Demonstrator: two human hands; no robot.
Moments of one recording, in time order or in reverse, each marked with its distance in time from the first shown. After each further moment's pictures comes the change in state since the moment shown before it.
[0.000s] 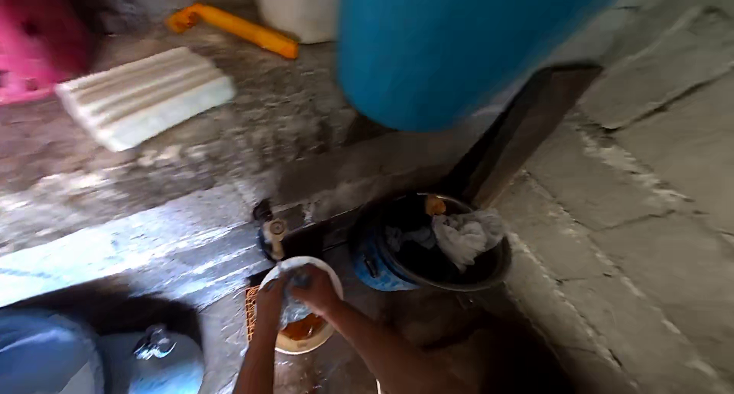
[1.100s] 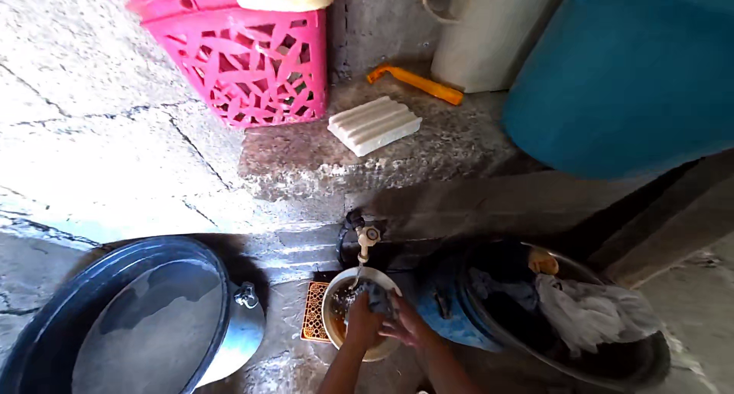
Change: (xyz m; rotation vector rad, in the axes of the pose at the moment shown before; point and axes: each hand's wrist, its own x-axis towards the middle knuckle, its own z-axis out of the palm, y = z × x) left_hand -0.047 0.001 -0.005 0.179 -0.180 0.098; right_hand -0.009 0.046 0.000 0.590 -0.052 0.657
